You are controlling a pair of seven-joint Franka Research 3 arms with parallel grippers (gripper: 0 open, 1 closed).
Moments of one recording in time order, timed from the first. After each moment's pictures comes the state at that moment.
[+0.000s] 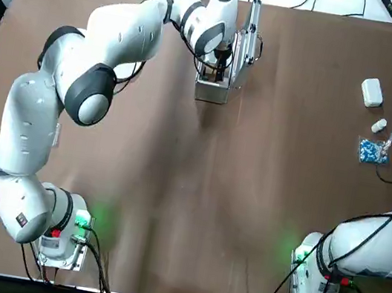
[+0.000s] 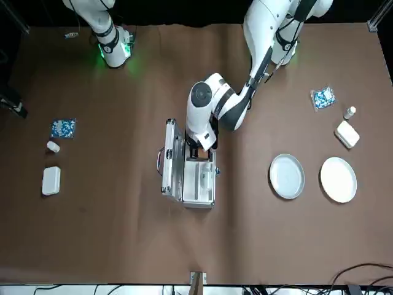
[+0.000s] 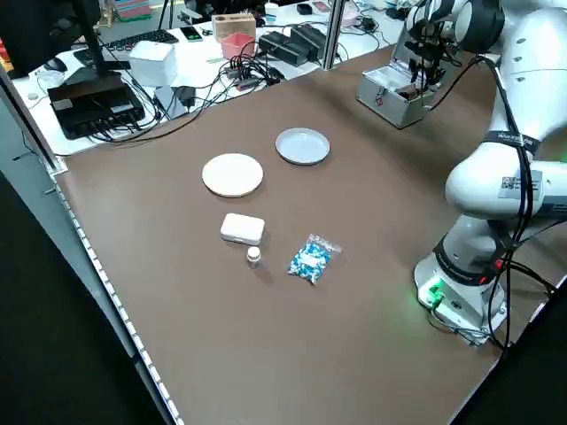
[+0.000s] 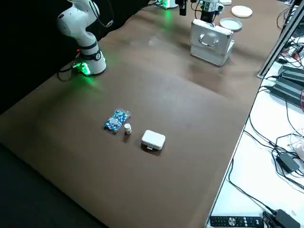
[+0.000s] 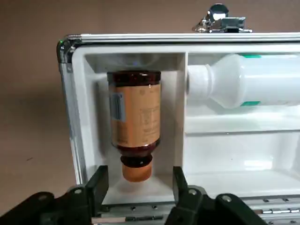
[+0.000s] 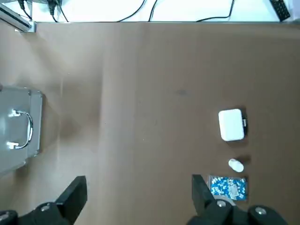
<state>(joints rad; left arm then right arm) -0.68 0.72 -0.15 -1.40 0.06 2.26 -2.33 0.02 0.14 -0.05 -1.21 0.07 1.47 -0.06</state>
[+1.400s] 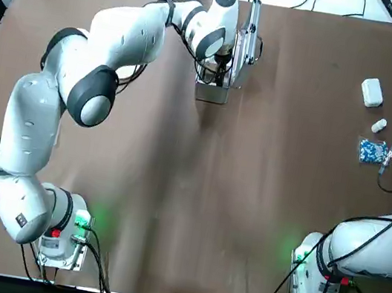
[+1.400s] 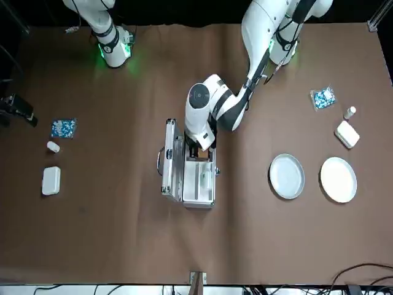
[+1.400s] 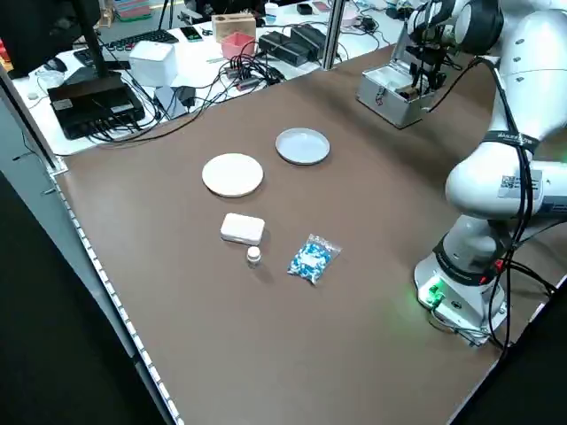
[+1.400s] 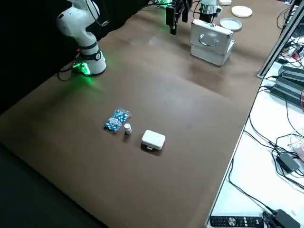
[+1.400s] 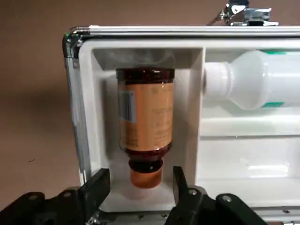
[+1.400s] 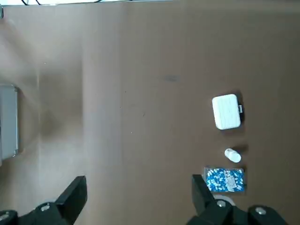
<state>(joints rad) -0.69 0.74 -0.15 -1.40 0.06 2.26 -2.35 -0.01 0.06 -0.06 -1.46 0.04 1.59 -0.06</state>
